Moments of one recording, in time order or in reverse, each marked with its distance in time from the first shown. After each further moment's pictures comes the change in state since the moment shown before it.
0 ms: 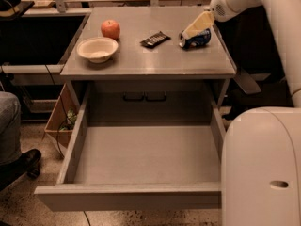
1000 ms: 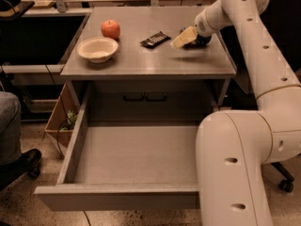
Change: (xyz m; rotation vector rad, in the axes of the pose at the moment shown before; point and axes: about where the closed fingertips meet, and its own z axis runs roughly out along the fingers) arm 0.020 0.005 0.097 -0.039 0.019 0.124
